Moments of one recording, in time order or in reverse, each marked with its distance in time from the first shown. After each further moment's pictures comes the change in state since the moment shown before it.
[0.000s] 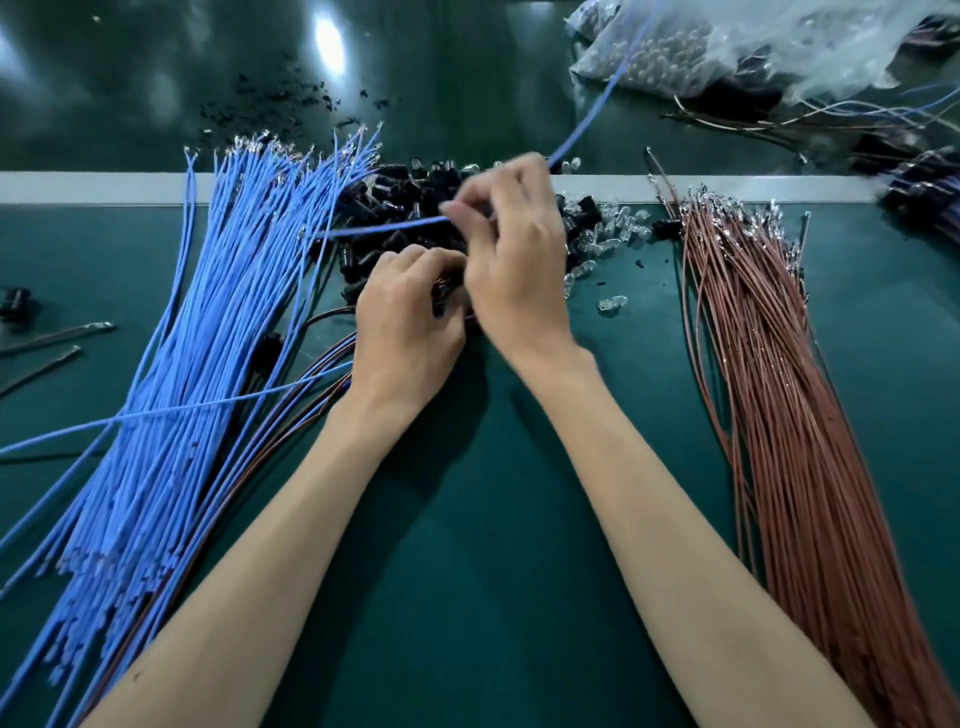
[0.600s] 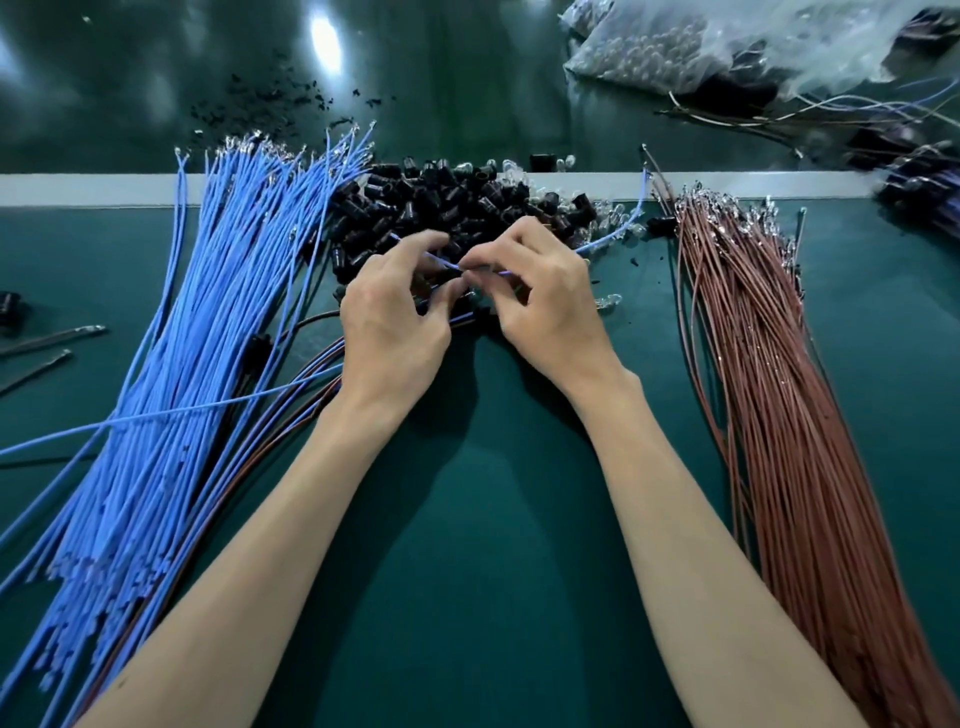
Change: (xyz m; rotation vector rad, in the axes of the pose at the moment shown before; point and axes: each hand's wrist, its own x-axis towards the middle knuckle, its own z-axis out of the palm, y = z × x) left_hand -0.003 0.004 -0.004 -0.099 0.008 -0.115; right_hand -0.018 0.040 -0.025 -0.008 -0.259 -0.051
